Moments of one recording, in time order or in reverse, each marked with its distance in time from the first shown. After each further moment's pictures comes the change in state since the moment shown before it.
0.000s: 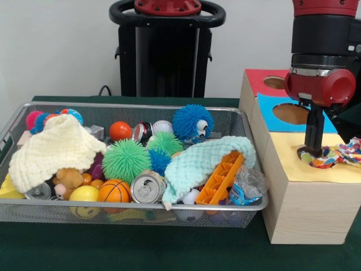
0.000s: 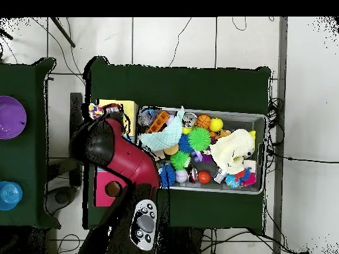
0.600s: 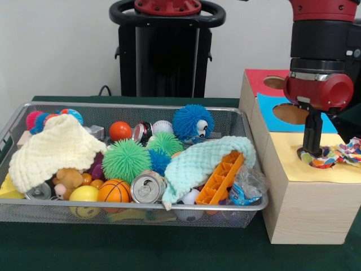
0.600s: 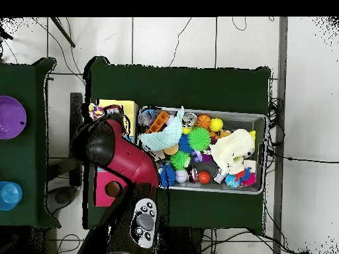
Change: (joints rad) arm 0.000 0.012 0.001 0.000 0.000 0.000 0.000
